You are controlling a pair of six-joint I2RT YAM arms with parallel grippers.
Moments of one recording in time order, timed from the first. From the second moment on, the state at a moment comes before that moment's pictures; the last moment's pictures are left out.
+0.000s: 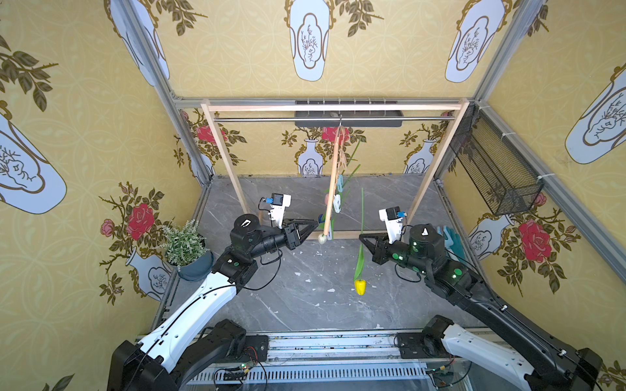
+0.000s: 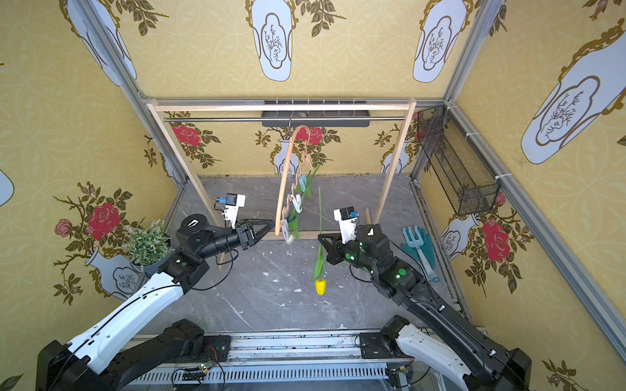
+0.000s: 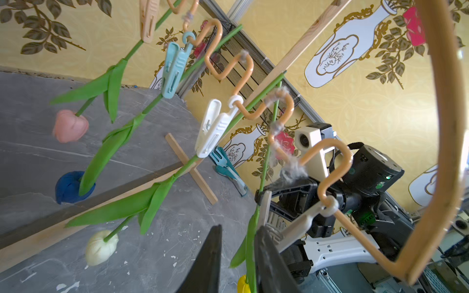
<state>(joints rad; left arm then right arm) -0.52 1.00 0.73 0.21 0.64 -0.70 0.81 0.85 0.78 -0.26 -0.20 0.45</state>
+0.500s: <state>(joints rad) -0.53 0.95 0.68 0.28 0.70 -0.60 0.86 0.90 0.84 -0.24 -0.21 0.39</state>
